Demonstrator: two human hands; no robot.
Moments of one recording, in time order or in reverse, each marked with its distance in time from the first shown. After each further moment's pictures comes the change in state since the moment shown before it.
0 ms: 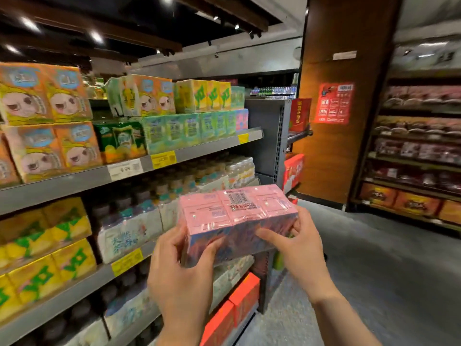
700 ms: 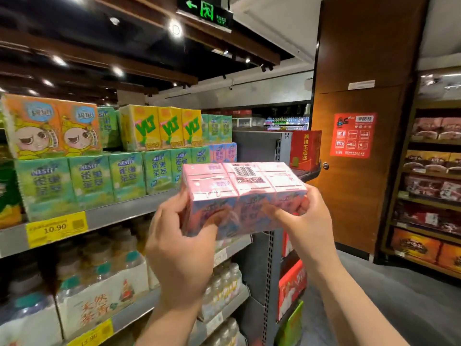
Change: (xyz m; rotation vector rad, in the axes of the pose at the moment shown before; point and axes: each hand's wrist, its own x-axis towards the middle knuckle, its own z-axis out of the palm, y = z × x) left_hand 0.128 -0.026 0.296 -0.005 0.137 0.295; right_hand 0.324 0.063 -0.068 0.039 0.008 -0.262
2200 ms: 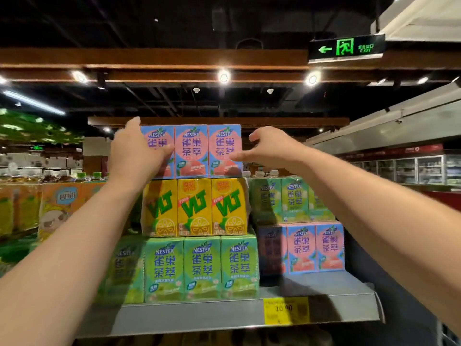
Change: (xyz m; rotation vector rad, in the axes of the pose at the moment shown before) left_hand 0.326 -0.063 0.112 1.034 0.241 -0.036; right_hand 0.408 -0.015 0.212 -0.265 -0.755 -0.584
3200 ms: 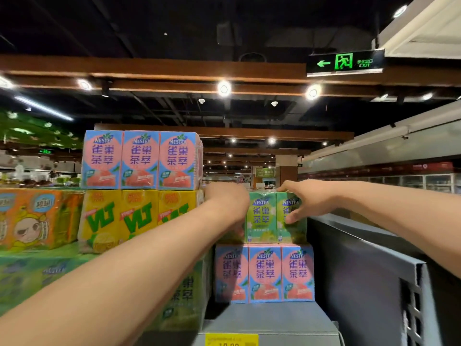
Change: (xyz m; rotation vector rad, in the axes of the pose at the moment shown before) left_hand -0.084 0.149 0.161 0.889 -0.743 0.459; right_hand -0.009 0.190 -0.027 -0.309 -0.528 0.009
